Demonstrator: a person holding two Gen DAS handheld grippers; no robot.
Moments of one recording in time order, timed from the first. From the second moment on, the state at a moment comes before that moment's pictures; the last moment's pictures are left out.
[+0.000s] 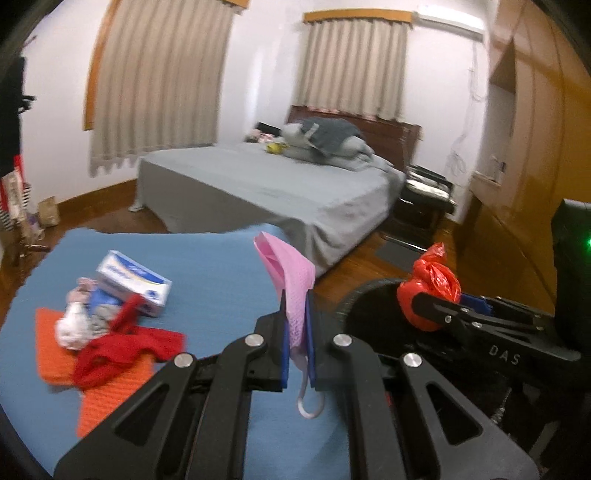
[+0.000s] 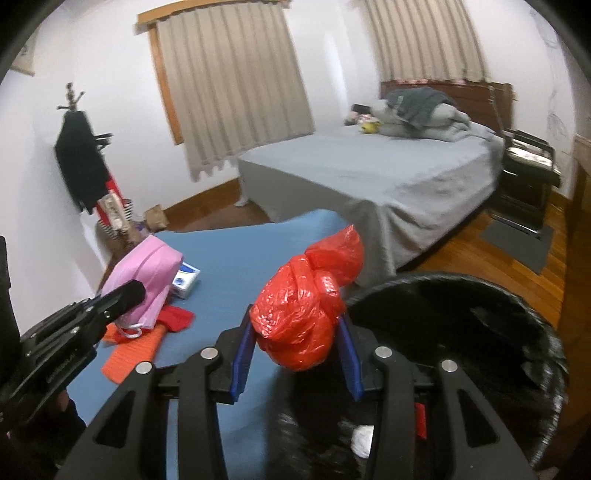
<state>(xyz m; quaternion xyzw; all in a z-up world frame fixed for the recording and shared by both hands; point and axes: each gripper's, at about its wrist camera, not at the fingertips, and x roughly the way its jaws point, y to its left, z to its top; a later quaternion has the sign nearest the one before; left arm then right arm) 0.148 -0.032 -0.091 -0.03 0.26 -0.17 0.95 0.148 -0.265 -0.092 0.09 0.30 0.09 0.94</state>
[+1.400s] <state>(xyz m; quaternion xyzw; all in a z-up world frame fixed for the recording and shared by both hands) 0.168 -0.062 -0.106 -0.01 0.26 -0.19 0.95 0.127 -0.336 -0.109 0.10 0.30 -0.01 0.95</state>
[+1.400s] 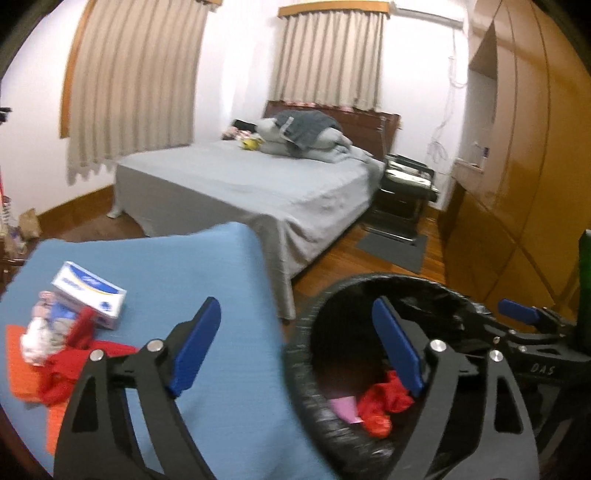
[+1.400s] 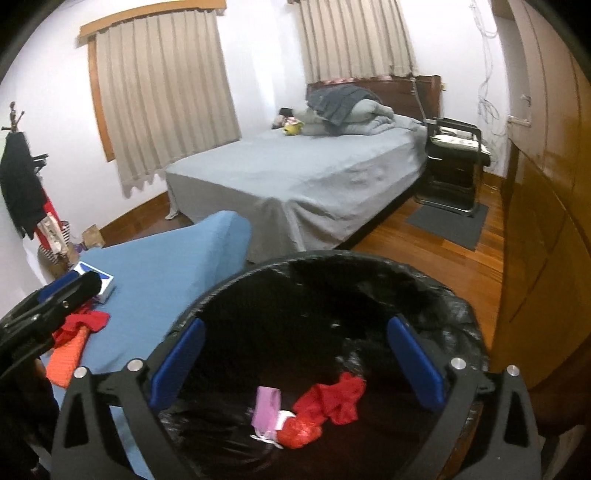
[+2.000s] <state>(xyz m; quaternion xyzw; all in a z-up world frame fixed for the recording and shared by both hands) 0.161 0.117 -0.108 -0.03 0.26 0.01 0.96 0.179 -0.169 -0.105 0.06 0.30 0.14 0.94</state>
